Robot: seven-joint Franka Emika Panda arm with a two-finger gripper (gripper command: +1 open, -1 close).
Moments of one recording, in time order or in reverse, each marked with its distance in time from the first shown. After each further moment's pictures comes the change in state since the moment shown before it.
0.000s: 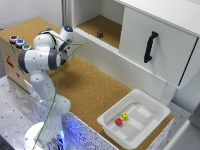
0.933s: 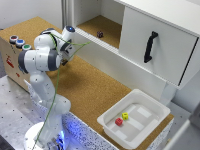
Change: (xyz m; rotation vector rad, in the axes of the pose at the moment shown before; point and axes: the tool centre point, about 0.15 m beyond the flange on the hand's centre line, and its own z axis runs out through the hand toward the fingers) arm -0.003 0.033 -0.015 -0.008 -0.033 0.018
